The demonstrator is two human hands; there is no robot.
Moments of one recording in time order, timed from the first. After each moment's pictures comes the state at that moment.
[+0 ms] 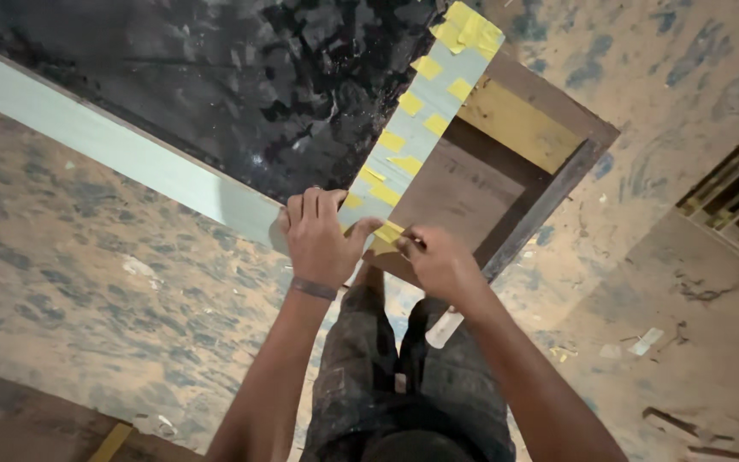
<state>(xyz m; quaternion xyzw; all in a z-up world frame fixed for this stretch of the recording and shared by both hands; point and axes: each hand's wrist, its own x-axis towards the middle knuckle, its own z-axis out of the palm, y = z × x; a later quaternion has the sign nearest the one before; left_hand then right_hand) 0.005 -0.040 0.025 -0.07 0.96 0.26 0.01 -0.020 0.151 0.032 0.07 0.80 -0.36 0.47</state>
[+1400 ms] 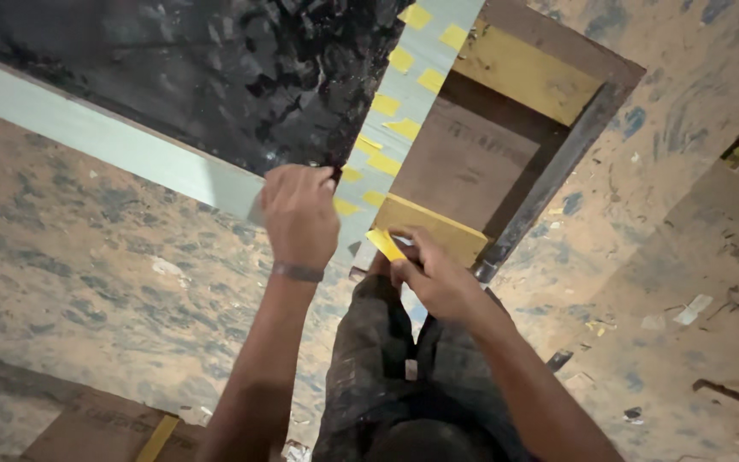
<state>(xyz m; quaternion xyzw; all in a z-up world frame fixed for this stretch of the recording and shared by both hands) 0.016 -0.067 0.019 -0.06 0.96 0.26 0.03 0.048 0.153 0.037 0.11 0.65 -0.58 0.48</state>
